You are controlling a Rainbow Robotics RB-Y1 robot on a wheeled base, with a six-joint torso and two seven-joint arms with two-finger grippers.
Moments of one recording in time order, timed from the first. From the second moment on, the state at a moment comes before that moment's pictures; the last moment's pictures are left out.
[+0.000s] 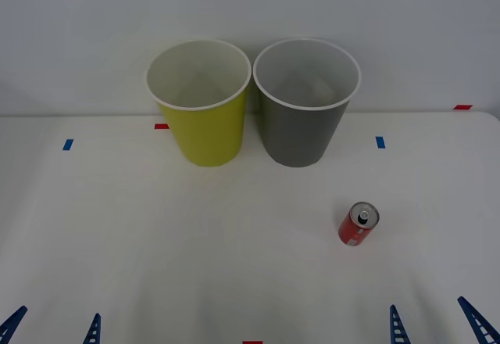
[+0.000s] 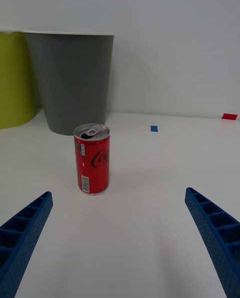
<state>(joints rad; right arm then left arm) 1.00 -0.40 0.29 -1.98 -0.18 -0.69 1.65 1.07 0.54 -0.25 -2.05 0.38 -0.63 -1.72</state>
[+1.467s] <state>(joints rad) 0.62 -0.27 0.32 -1.69 -0.16 -0.66 1.66 1.07 0.54 -0.25 -2.05 0.38 -0.63 -1.72</state>
